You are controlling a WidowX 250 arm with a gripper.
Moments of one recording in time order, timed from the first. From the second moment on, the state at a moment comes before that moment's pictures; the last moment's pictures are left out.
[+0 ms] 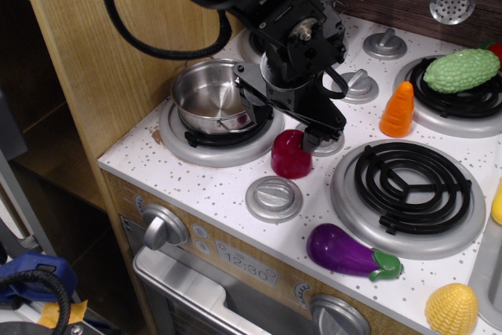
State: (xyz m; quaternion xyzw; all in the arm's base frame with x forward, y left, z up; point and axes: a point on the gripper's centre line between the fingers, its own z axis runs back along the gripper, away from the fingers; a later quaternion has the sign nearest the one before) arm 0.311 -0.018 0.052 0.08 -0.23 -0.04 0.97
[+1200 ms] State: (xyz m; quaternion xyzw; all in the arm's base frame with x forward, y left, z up) arm 0.326 -0.021 0.010 0.04 -0.24 -0.04 0.97
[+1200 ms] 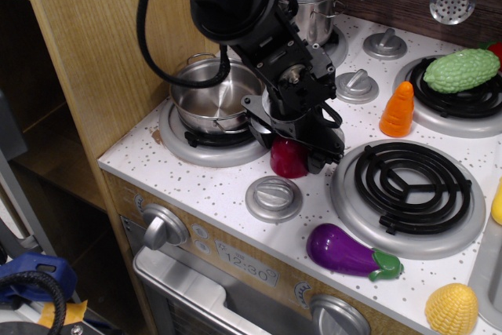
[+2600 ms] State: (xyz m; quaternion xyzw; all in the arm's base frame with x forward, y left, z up) arm 0.330 0.032 0.072 0.10 -0.23 -0.09 0.96
